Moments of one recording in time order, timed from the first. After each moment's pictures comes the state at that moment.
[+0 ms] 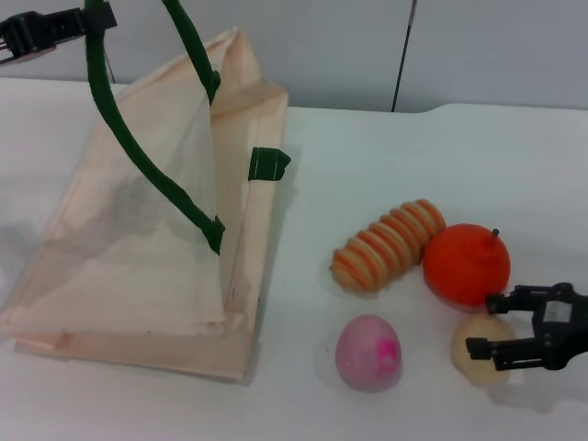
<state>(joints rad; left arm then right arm) -0.78 -1.85 2.86 -0.64 -0.68 1.86 -1.81 0.98 2.03 -2.30 0.78 2.67 1.71 -2.15</state>
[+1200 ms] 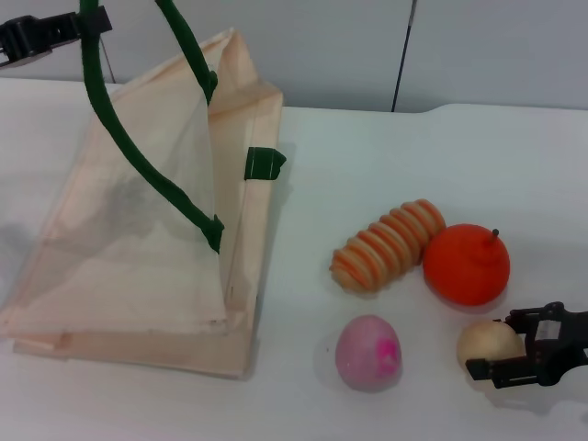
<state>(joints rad) -0.77 -1.85 2.86 -0.64 -0.68 1.84 -1.81 1.00 2.04 -2.30 0.72 2.55 1.57 -2.08</state>
